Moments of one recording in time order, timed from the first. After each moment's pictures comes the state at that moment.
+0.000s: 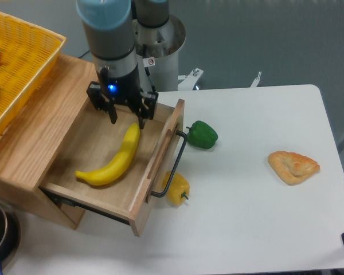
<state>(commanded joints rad) 2.31 -1.67 -1.38 -1.47 1.53 0.46</state>
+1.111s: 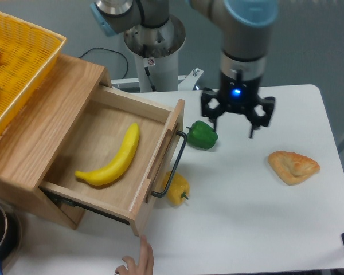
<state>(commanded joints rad) 2.67 -1.86 -1.36 -1.32 1.47 0.94</state>
